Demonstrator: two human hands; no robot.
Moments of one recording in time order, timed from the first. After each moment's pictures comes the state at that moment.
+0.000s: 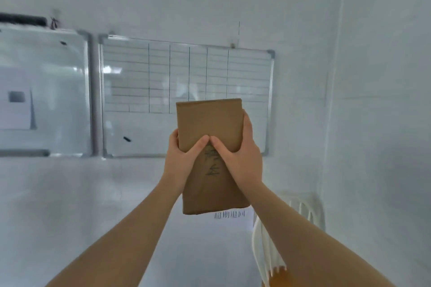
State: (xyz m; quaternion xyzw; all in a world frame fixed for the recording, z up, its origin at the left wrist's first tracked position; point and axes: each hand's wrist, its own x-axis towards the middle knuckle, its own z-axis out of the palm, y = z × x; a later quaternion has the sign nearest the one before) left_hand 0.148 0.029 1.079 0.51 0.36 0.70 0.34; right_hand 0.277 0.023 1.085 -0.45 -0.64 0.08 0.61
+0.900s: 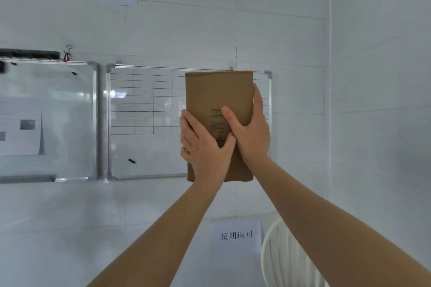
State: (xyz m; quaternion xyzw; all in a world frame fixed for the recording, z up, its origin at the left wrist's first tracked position) left_hand 0.202 -0.004 1.132 0.55 0.51 0.66 -0.02; right_hand 0.273 0.013 1.159 -0.39 -0.61 0.02 0.69
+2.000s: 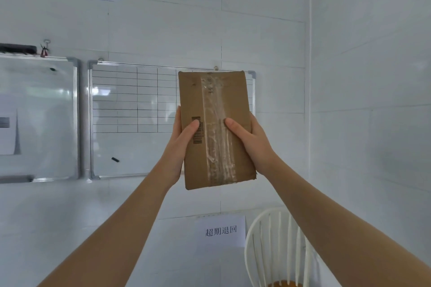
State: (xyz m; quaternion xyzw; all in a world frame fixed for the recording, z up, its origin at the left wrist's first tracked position) left_hand 0.167 -0.009 1.137 0.62 0.25 0.64 0.38; right_hand 0.331 -0.007 1.146 -0.31 -0.65 0.28 0.63
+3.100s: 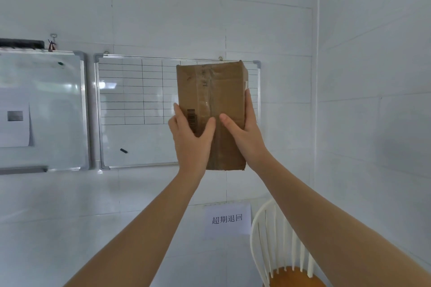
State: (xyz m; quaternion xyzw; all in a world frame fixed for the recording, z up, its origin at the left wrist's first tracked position) left_hand 0.199 -0.020 1.122 0.55 0.41 0.72 0.09; right_hand 0.303 -0.009 1.131 -0.31 -0.66 0.19 0.66
